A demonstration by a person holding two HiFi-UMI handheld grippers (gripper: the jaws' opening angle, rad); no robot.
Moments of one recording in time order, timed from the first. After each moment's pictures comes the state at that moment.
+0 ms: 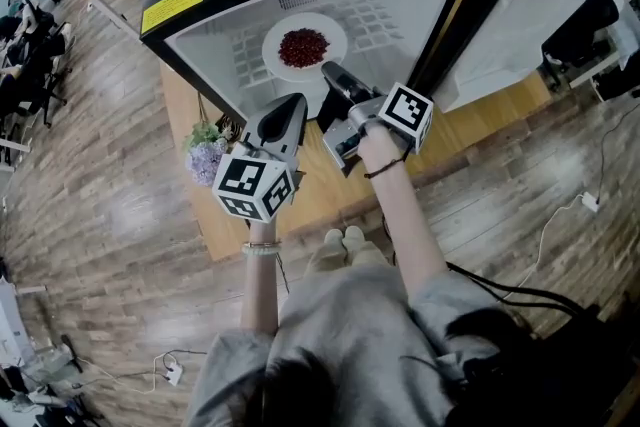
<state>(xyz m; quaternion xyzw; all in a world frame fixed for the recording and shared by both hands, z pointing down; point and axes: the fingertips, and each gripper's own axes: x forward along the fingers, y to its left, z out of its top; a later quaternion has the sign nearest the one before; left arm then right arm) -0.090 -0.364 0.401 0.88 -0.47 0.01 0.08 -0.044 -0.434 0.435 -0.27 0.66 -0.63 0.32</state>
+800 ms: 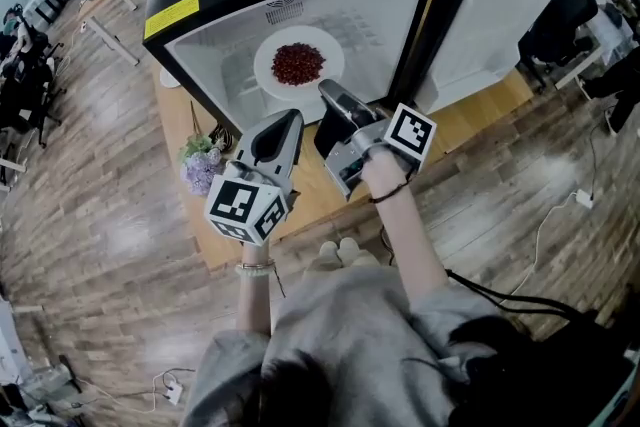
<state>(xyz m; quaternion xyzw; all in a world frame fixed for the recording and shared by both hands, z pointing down) -0.069 -0.320 0.362 0.90 -0.44 -0.01 0.04 -0.021 -0.383 0.394 -0.24 0.67 -0.61 0.35</state>
